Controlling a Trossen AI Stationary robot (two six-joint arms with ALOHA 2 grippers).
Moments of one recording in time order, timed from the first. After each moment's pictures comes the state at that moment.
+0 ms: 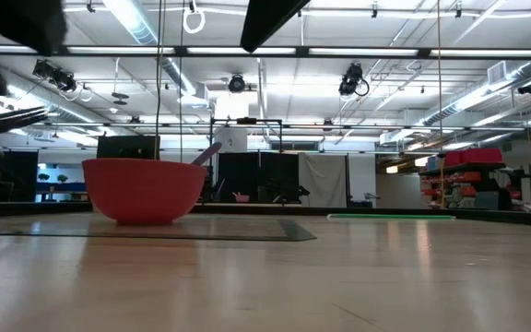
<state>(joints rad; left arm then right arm) -0.67 1.40 0.91 -0.80 0.03 -1.13 0.46 2.19 2.10 -1.15 0.59 0.31</state>
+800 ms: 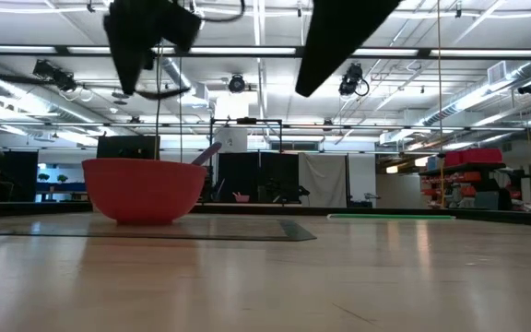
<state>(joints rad) 0.02 1.53 1.41 -1.37 0.03 -0.36 0.57 2.19 1.93 -1.15 0.59 0.62</state>
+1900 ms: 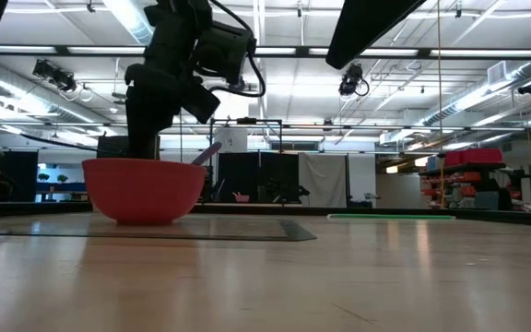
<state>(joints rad) 0.12 1.79 1.33 -1.28 0.02 -0.22 0.66 2.19 1.92 -1.22 0.74 0.86</state>
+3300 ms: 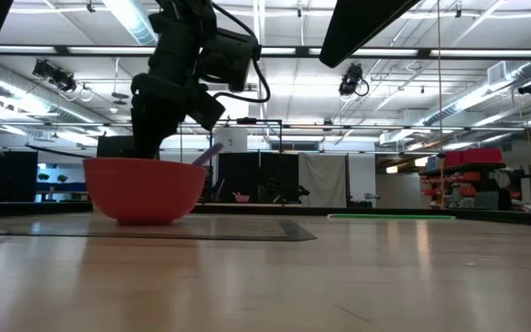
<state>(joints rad) 0.12 1.82 1.33 -1.24 0.02 -0.22 0.66 2.19 1.92 -1.19 0.74 0.84</state>
